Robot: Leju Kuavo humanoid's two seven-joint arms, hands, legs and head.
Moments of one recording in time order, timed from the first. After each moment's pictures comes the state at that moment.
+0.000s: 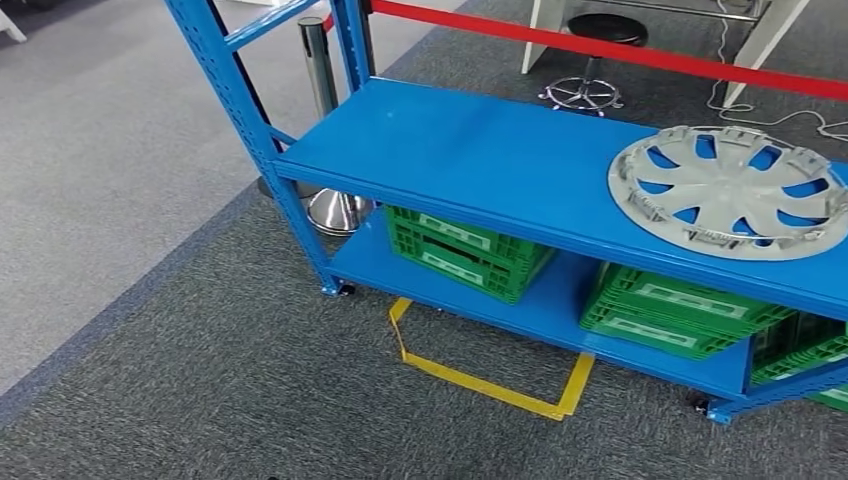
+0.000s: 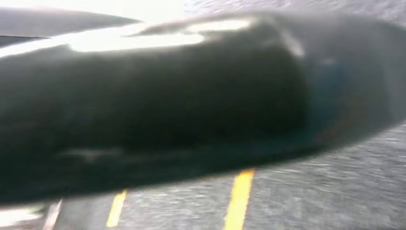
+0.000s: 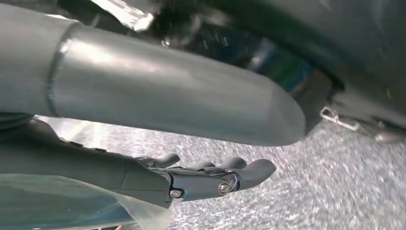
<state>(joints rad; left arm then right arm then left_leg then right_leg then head) -0.03 -0.16 0.37 -0.20 -0.86 0.43 0.06 -0.06 0.20 -0.74 -0.20 1.24 0.08 0.22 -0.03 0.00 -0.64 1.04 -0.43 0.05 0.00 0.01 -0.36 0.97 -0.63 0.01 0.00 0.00</state>
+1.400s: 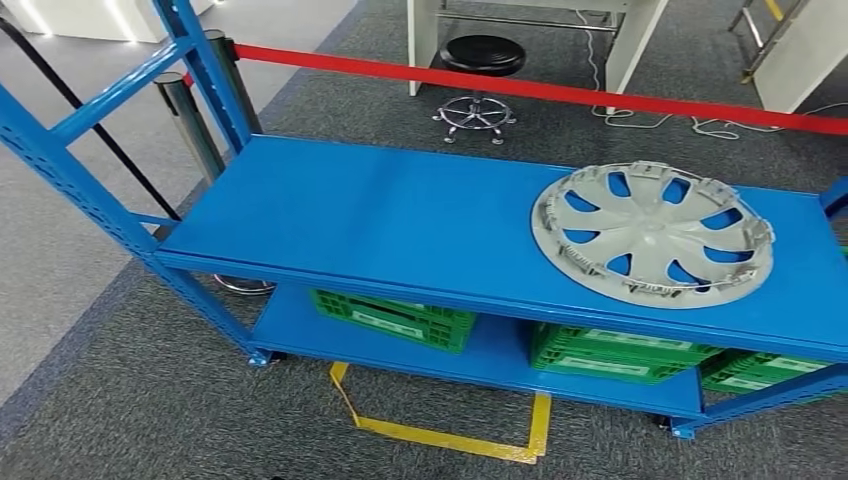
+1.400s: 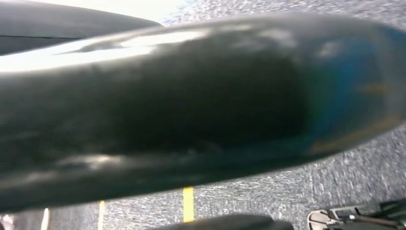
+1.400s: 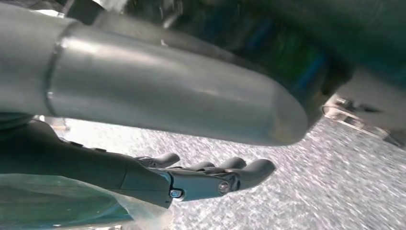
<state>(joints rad) -0.04 -0.17 0.38 -0.19 -0.89 0.37 0.10 -0.07 0.19 -0.76 -0.19 1.21 0.07 0.20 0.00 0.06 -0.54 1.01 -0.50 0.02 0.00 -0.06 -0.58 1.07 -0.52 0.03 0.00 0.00</state>
